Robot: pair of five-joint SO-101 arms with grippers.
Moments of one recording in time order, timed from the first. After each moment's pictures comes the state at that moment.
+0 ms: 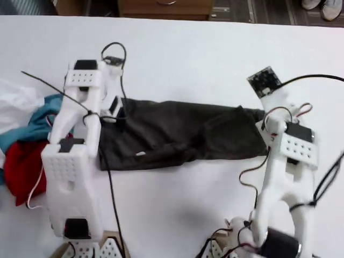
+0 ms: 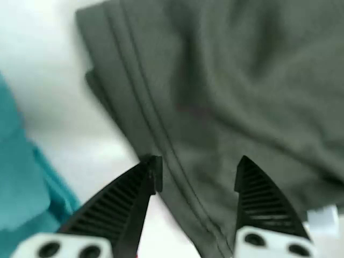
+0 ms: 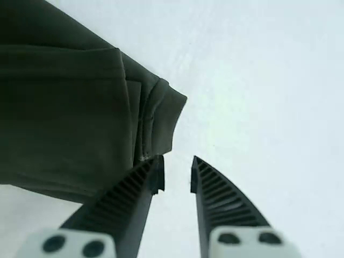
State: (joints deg) left arm -7.8 37.4 -23.1 90.6 -11.5; right arm 16.9 -23.0 38.3 48.2 48.3
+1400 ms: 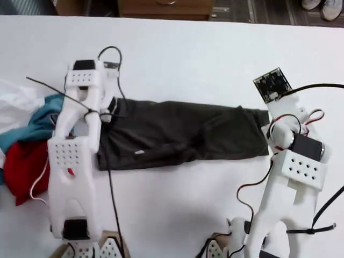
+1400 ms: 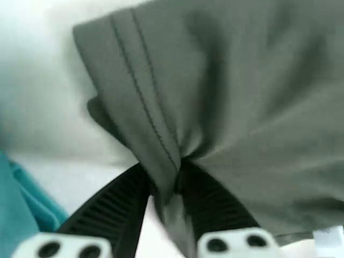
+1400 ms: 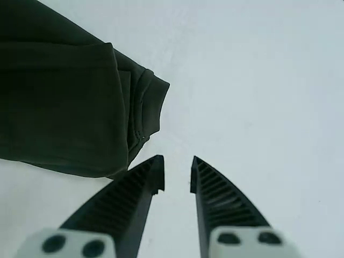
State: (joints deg) left arm -10.5 57.9 -45.1 101.4 -9.8; right arm 18.2 -35.0 38.3 57.1 48.3
